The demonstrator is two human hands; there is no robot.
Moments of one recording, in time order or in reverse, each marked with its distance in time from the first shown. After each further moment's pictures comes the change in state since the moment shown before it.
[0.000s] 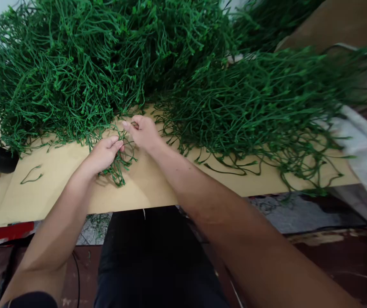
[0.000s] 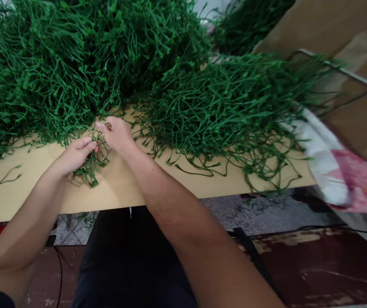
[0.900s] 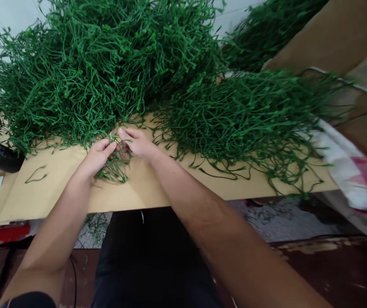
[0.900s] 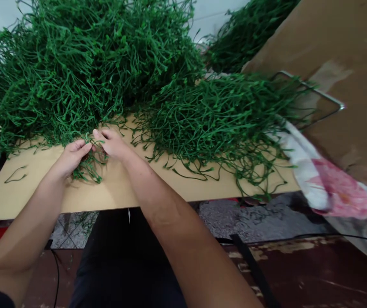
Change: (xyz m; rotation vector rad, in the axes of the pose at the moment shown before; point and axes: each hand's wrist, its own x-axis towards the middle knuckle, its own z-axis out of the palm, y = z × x) left_hand -0.007 -0.012 -0.006 -0.343 0.135 -0.015; right_hand -0.011 -0.010 0.012 0.551 -0.324 0.216
